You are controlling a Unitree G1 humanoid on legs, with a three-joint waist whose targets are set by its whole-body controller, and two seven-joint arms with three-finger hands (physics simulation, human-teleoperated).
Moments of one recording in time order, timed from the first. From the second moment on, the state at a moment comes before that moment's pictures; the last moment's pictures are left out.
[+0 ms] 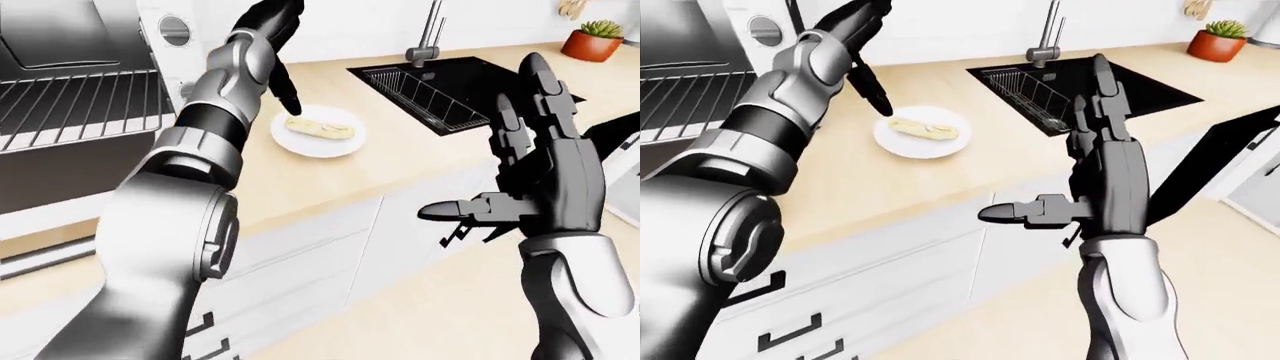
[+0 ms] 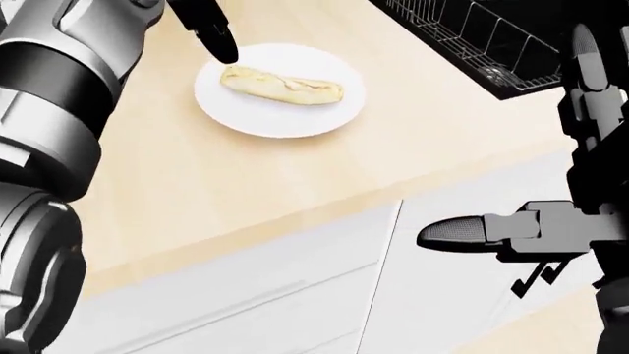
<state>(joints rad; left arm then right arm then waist) -1.63 0.23 0.03 1.40 0.93 -0.07 -0.08 -0.29 -0.17 -0.22 -0.93 0.10 0.83 0.00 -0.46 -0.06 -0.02</state>
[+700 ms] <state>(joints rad) -1.55 0.30 0.06 1.40 0.99 -0.06 -0.10 -0.30 -0.17 -0.21 -0.95 0.10 0.87 0.00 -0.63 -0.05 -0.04</state>
